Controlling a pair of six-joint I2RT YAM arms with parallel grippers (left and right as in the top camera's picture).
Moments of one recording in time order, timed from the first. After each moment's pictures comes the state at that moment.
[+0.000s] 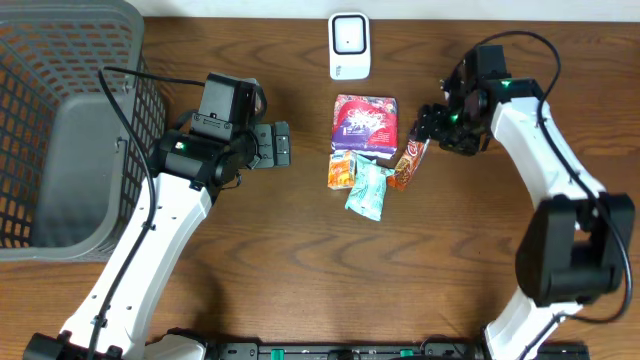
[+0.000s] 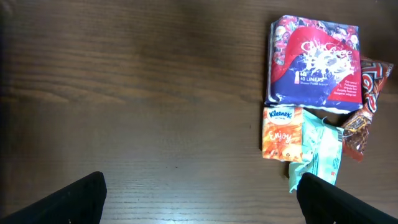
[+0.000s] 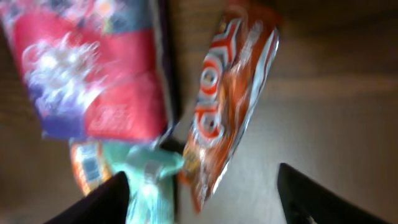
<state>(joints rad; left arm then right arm) -0.31 1.43 1.28 -0.85 0.02 -0.33 0.06 1.94 1.49 -0.87 -0.34 0.30</state>
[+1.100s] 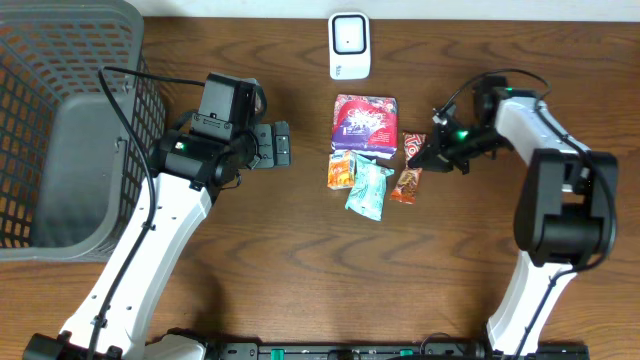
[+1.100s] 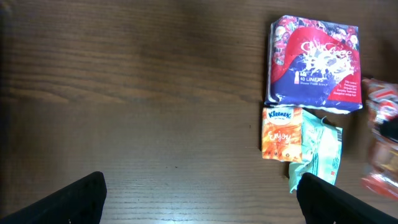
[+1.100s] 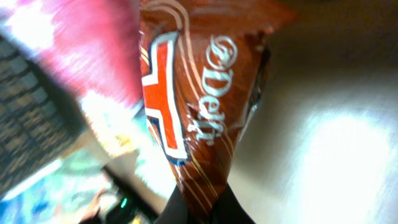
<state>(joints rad) -0.31 1.43 1.28 -0.85 0.02 -0.33 -0.06 2.12 1.49 -1.09 -0.81 0.03</state>
